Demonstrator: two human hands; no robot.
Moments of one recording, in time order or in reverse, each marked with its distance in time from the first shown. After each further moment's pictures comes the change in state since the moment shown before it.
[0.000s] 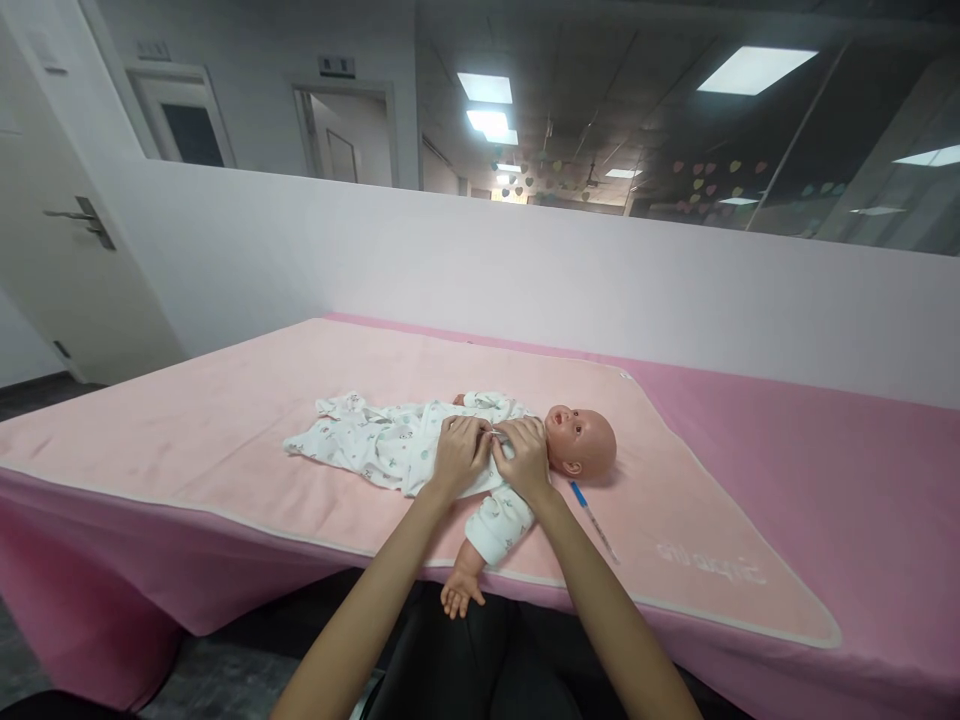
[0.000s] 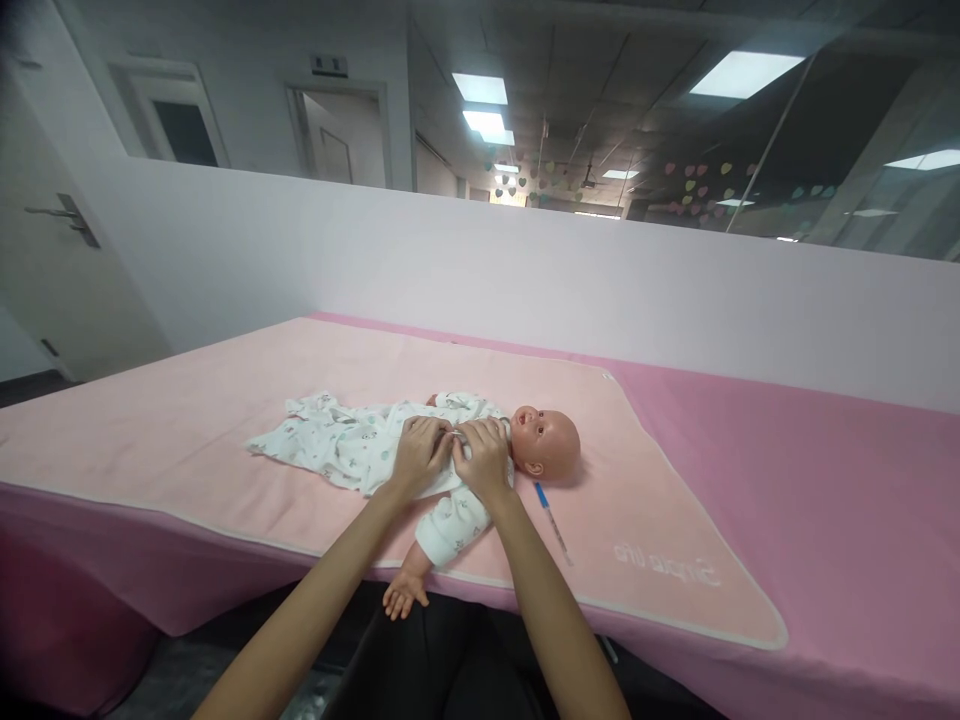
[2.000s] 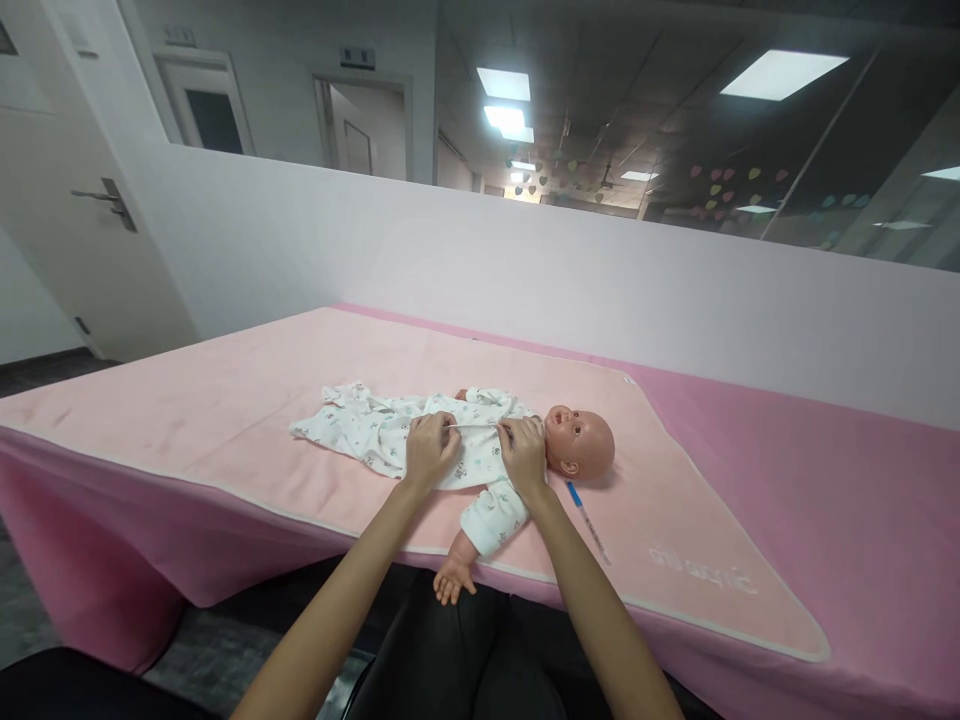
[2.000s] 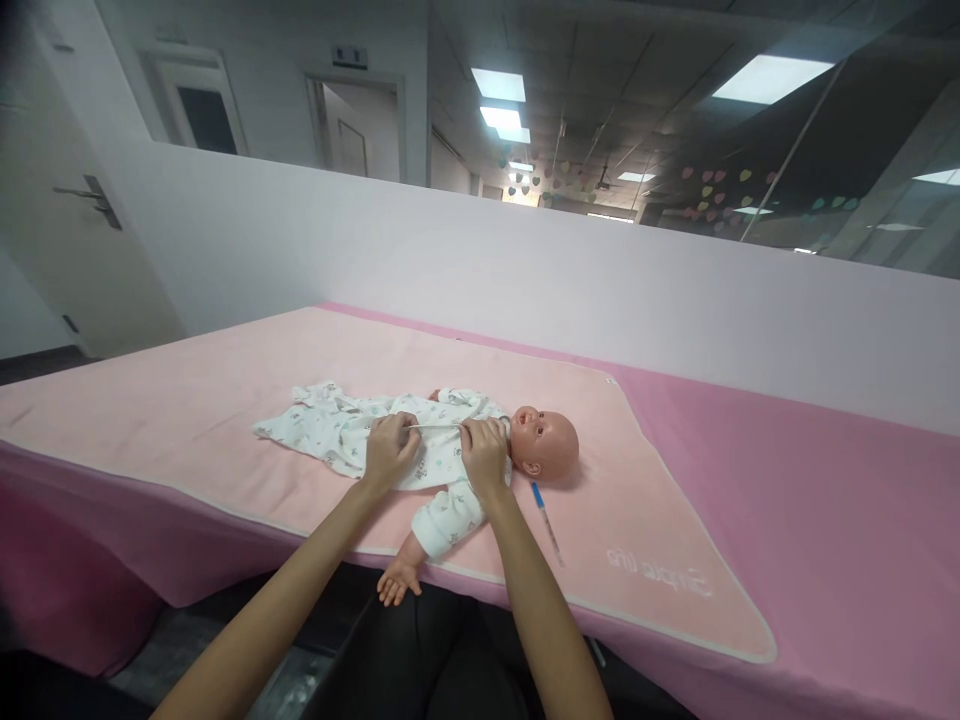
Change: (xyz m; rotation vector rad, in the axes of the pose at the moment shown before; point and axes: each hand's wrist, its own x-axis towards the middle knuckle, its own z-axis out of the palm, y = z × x) left_hand -0.016 -0.028 -0.014 0.094 0.180 -0.168; right_hand -0.003 0.007 0.008 -0.035 0.050 0.047
